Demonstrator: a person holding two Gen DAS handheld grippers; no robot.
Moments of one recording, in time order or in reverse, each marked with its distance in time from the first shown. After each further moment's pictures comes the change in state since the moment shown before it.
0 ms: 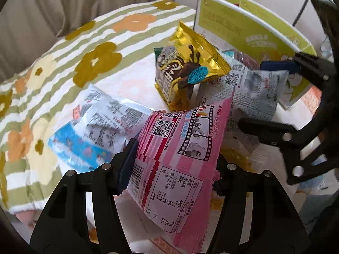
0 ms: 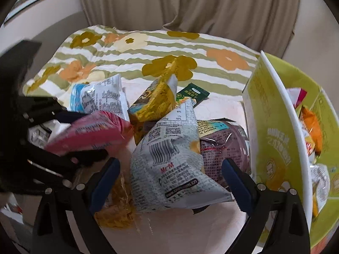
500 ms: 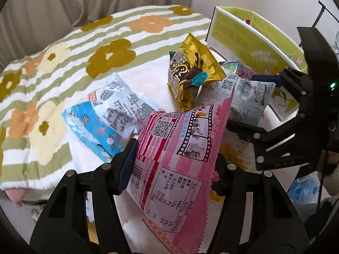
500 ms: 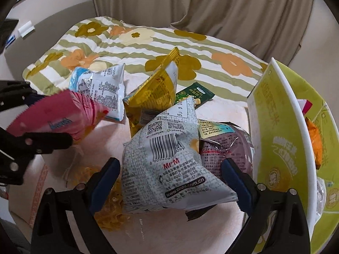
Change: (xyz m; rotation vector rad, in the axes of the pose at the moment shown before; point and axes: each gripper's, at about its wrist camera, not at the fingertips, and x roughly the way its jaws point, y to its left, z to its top) left arm -0.029 0.008 -0.018 -0.117 -0.028 0.021; right arm 0.020 0.008 0.000 -0.102 0.013 -0.035
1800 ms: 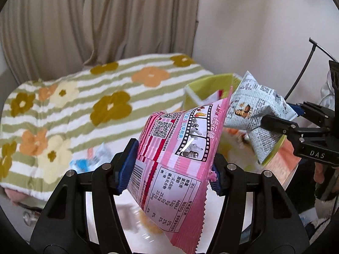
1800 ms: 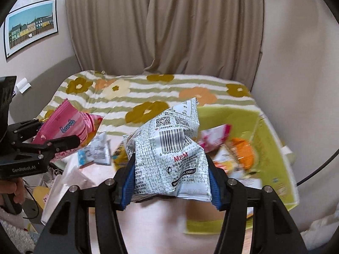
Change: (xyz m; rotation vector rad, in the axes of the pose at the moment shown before) left arm -0.111 -0.118 0.091 -0.062 -0.300 0.051; right arm -0.182 -0.139 -0.013 0.233 -0.264 -0.018
